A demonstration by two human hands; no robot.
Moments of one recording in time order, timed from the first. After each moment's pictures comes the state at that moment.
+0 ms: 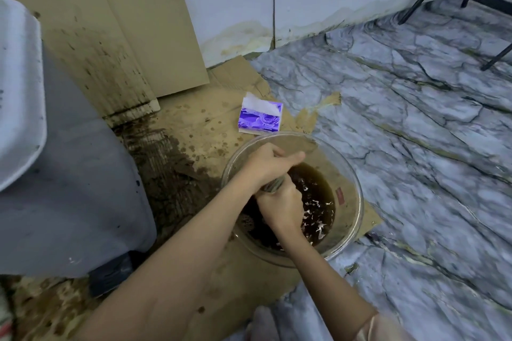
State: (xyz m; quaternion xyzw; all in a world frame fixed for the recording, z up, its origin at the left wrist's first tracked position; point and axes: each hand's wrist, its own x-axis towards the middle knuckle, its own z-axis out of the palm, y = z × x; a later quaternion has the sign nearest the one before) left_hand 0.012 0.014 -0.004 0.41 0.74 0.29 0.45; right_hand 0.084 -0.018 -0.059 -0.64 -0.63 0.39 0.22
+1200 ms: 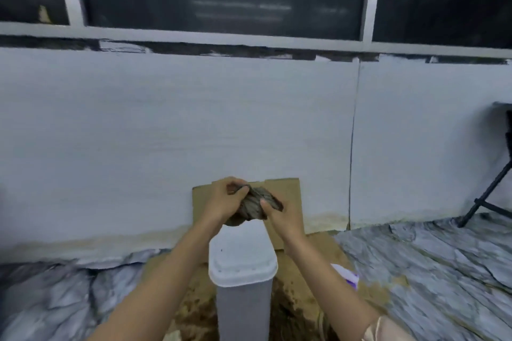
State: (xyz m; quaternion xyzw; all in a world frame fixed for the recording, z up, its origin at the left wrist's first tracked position) left_hand -0.118 -0.294 0.363 0.36 0.71 0.60 0.10; right_hand -0.017 -0.206 0.324 -0.22 -0.69 0.58 0.37
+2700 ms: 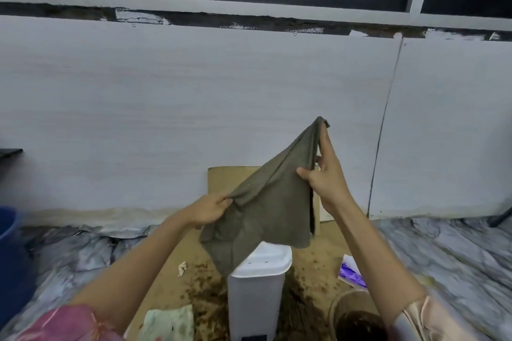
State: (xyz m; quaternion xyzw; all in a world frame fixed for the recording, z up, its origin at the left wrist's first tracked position) left_hand -0.214 -0.304 0.320 0.47 0.84 0.24 0.15; right_hand -0.026 -0.146 0.381 -0.16 -0.74 0.52 0.40
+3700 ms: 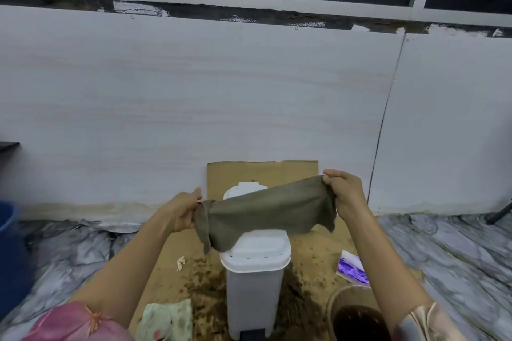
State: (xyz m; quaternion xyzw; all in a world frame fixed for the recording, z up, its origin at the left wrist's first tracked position) left_hand -0.234 -0.327 0.310 0.10 0.69 0.61 0.37; right_hand -0.026 -0.095 0.338 -0.39 -0.55 0.63 0.40
